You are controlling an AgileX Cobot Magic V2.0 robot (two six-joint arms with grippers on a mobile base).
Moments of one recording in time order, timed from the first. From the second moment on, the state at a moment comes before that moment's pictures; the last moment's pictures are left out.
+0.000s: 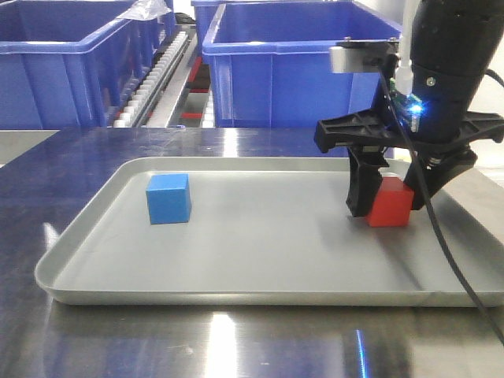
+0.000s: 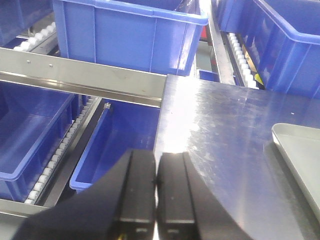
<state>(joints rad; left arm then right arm) 0.00 0.00 0.01 0.07 0.18 -0.24 0.46 1.69 -1.12 -0.05 0.71 0.32</state>
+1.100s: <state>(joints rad) 0.00 0.00 0.01 0.07 0.18 -0.24 0.19 0.76 -0.62 -0.12 0.36 0.32</state>
